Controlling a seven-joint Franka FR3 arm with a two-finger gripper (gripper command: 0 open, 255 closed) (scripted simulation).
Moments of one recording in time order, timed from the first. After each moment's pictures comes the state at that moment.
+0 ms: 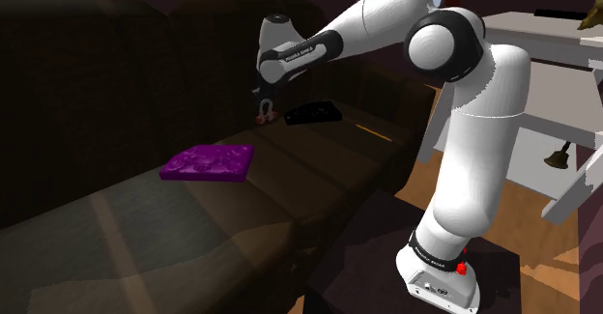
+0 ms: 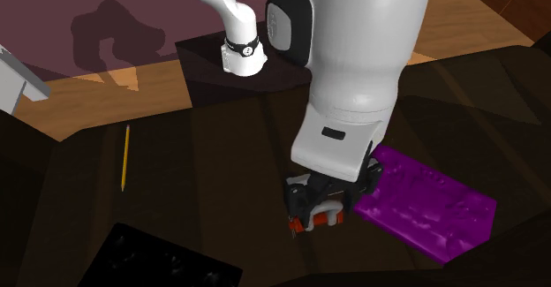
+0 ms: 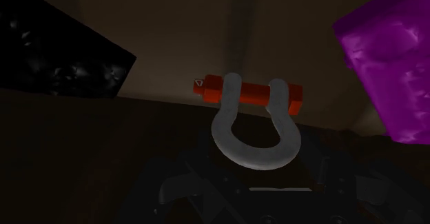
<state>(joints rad) -0.04 0.22 -0.02 -1.83 -0.17 2.40 0.12</state>
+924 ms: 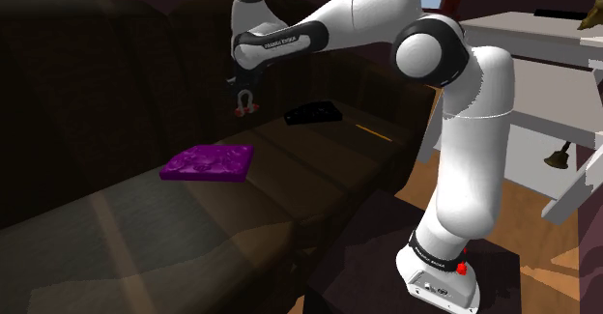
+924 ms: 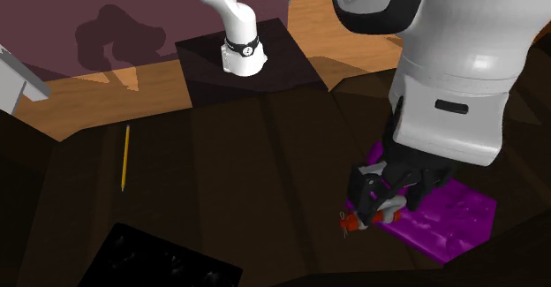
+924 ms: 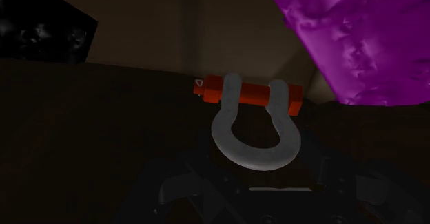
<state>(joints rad) 0.04 0.31 0.01 -1.58 -0.20 2.22 0.23</state>
